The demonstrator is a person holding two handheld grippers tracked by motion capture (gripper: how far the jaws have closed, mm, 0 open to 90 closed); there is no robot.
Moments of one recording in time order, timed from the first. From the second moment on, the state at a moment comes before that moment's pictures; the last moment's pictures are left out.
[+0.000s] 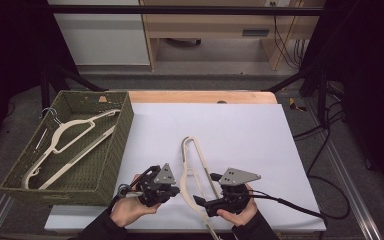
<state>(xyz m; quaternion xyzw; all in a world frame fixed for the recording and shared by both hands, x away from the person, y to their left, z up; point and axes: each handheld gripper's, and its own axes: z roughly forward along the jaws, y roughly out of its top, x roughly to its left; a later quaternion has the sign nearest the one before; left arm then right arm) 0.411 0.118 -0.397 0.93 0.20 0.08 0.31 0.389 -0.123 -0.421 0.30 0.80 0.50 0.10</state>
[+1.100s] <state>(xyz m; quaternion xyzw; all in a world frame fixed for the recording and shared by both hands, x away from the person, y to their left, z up) 0.412 0.104 -0.380 0.92 0.21 0.09 0.32 0.383 -0.096 -0.448 0.28 0.86 0.42 0.09</state>
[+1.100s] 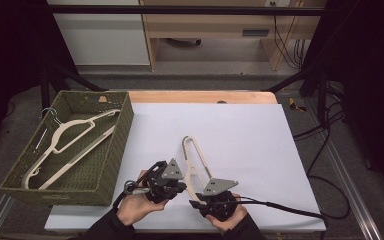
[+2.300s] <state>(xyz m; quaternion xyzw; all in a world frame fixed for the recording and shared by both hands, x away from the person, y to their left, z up) 0.423 0.184 -0.366 0.81 0.29 0.15 0.48 0.404 -0.168 -0.399 0.37 0.81 0.43 0.16</state>
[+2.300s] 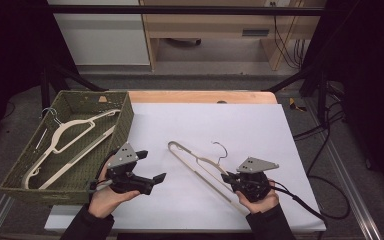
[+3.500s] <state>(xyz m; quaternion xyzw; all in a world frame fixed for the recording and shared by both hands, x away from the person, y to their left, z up) 0.440 0.119 -0.377 0.89 0.14 0.07 0.42 0.410 -0.142 -0.383 0.22 0.85 0.48 0.03</state>
